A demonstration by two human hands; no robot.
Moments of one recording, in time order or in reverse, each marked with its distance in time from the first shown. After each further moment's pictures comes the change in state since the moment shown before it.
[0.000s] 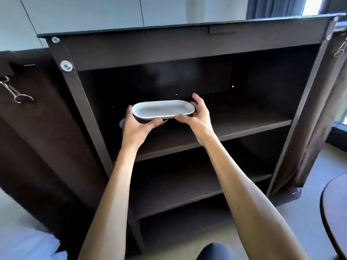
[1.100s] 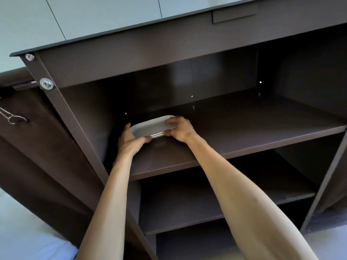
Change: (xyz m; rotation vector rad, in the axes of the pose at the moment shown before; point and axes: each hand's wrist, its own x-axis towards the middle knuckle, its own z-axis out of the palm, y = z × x) left_hand 0.061 -0.050 -0.009 0.370 0.074 -0.333; right_hand 0.094 0.064 0.070 -0.526 -0.351 0.126
